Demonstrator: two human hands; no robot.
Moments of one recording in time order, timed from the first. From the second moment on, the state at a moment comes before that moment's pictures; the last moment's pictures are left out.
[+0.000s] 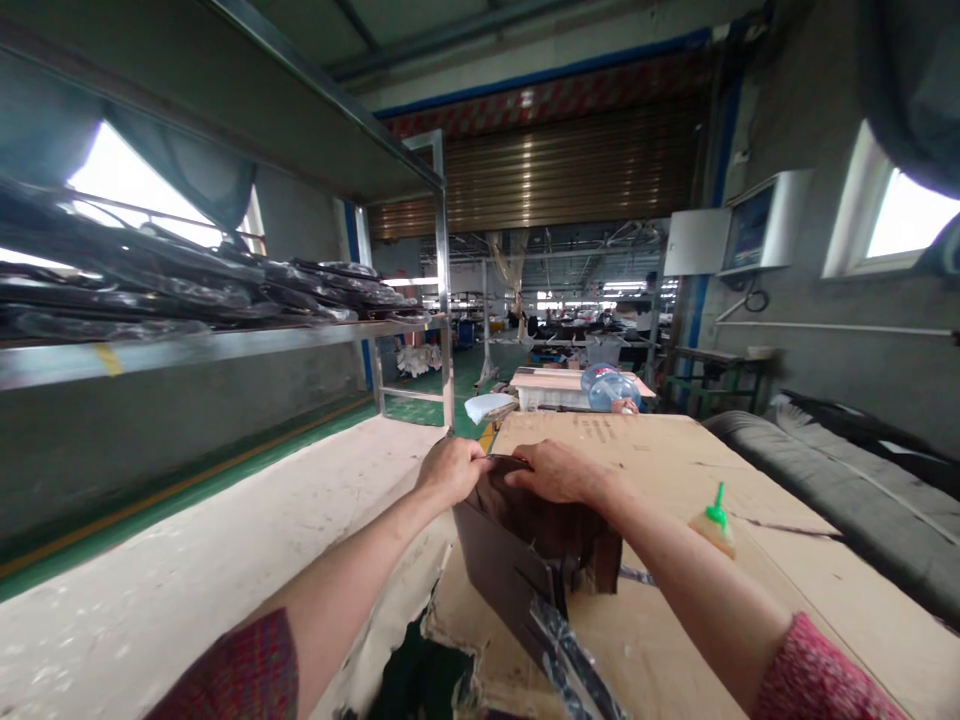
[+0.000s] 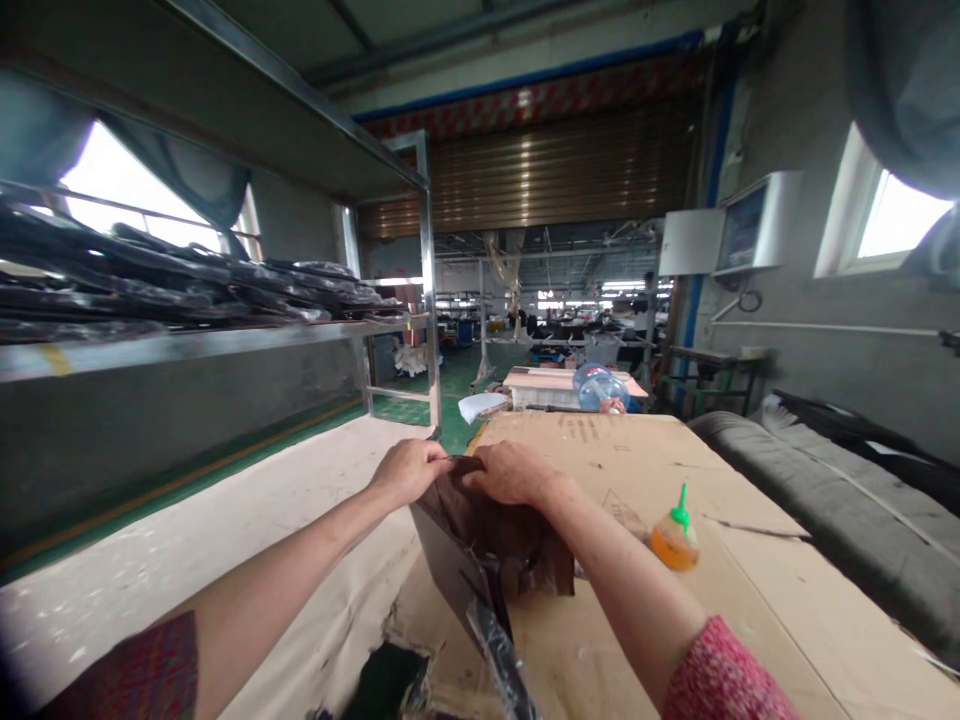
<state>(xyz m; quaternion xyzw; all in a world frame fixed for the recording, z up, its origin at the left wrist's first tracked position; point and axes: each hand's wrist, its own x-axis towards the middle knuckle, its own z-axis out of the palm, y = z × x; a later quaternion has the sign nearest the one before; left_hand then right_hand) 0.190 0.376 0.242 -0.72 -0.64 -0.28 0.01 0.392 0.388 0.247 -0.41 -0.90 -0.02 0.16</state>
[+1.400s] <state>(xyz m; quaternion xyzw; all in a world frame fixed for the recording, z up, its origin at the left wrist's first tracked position) 0.257 0.337 0.242 -0.82 -0.35 -0.44 0.14 0.481 0.344 0.172 -0.49 -0.65 0.29 0.51</state>
